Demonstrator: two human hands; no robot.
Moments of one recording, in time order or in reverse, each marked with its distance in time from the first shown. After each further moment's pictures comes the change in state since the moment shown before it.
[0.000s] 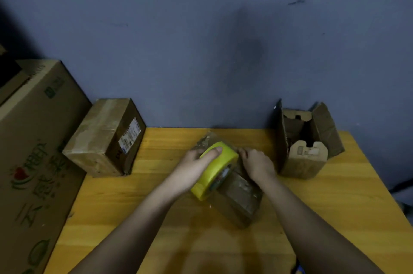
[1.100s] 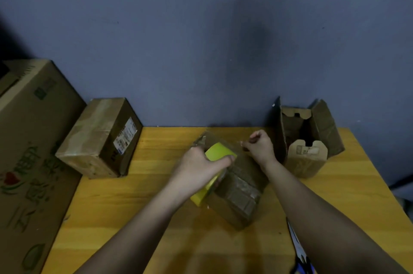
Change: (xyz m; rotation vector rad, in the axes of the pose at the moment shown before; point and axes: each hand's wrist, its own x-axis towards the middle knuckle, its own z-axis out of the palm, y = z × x) left_hand 0.012 0.008 0.016 0.336 0.155 0.058; right_hand 0.036 0.013 -0.010 0.784 0.150 0.131
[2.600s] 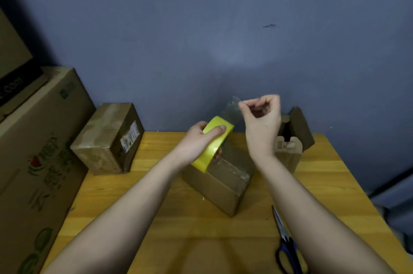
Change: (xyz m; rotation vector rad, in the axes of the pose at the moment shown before) left_hand -0.040 0.028 -0.019 -0.491 -0.151 0.138; right_hand -0.148 -0.112 -0.036 0.439 0.412 -0.741
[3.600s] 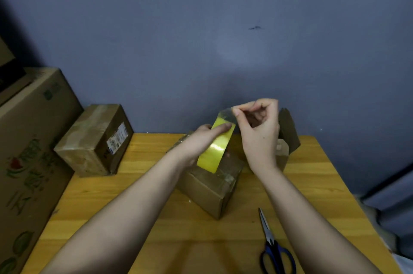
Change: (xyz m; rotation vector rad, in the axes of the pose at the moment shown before) left_hand 0.032 0.005 0.048 -0.034 -0.097 -0.170; right_hand 0.003 -0.015 -0.044 0.058 -0.144 -0.095
